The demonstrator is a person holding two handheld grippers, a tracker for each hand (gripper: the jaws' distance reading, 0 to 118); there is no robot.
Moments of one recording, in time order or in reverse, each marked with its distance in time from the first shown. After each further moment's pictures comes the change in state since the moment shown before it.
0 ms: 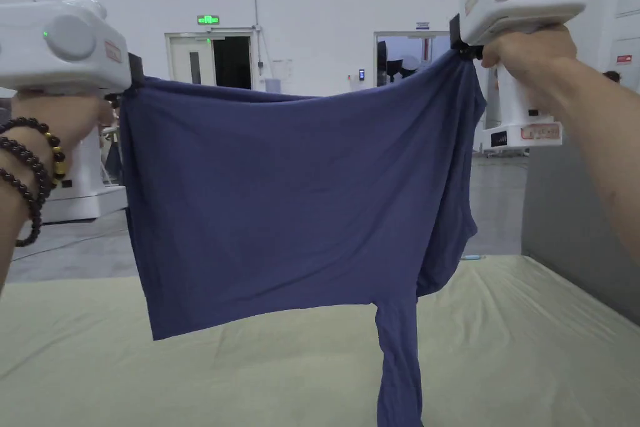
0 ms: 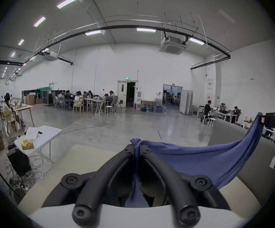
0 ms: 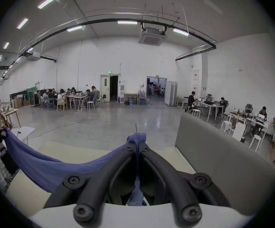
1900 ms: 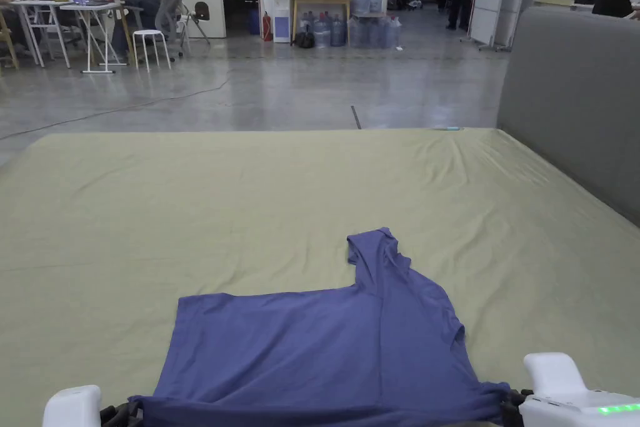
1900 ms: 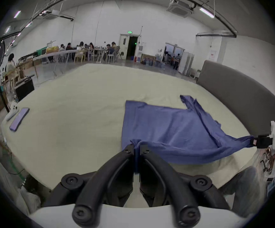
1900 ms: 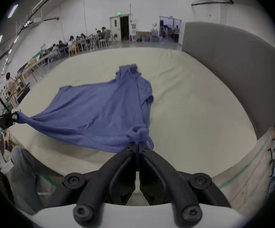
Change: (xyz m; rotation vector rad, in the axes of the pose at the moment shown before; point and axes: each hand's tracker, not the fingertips) left arm -0.070 -0.529 0.464 -0.472 -0.042 0.086; right arm 0.055 -0.579 0.418 -0.639 0.132 0.050
